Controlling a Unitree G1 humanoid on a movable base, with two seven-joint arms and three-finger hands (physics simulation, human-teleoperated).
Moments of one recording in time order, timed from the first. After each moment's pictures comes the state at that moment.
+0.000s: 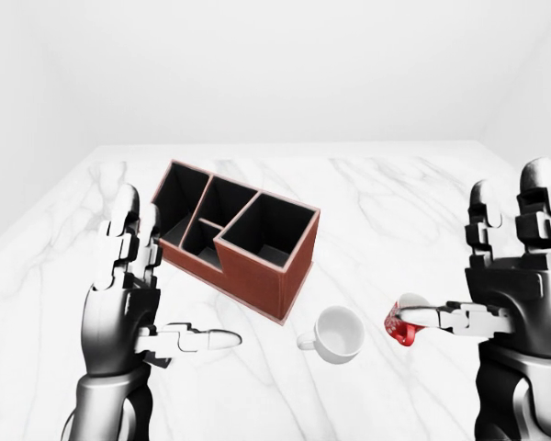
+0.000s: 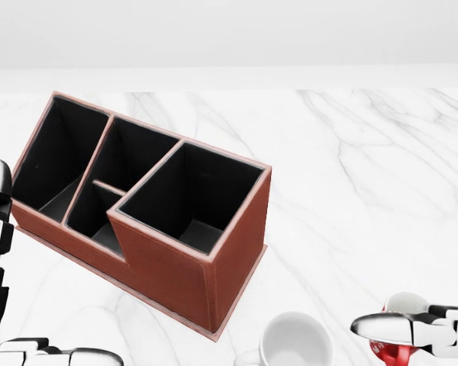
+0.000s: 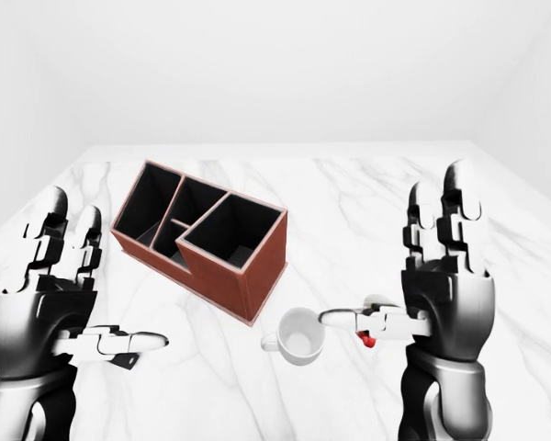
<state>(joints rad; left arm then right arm) 0.29 -0.03 0.13 -0.86 -0.03 0.09 -0.20 0.21 0.01 -0.28 -0.85 0.22 0.09 0.14</state>
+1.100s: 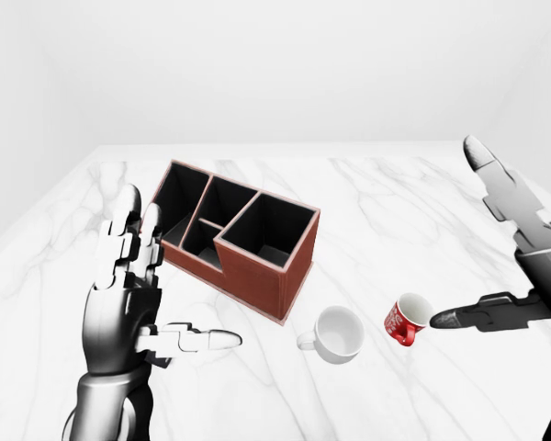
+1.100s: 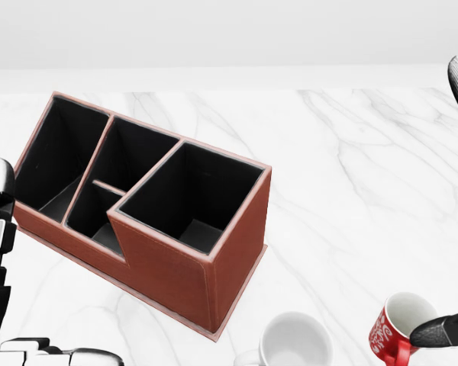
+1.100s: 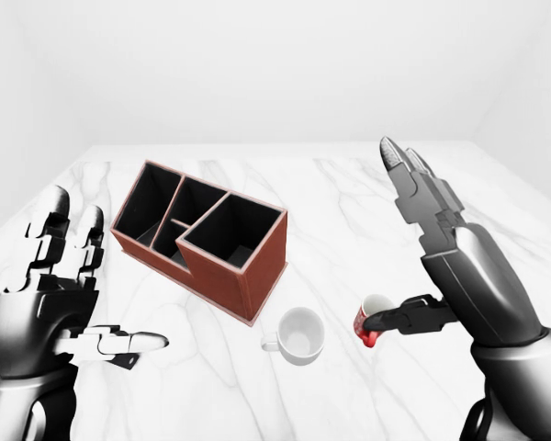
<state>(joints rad) 0.28 -0.03 0.13 -0.86 -0.04 0.09 -0.21 -0.01 -0.29 -0.56 -0.93 -0.27 0.09 0.70</state>
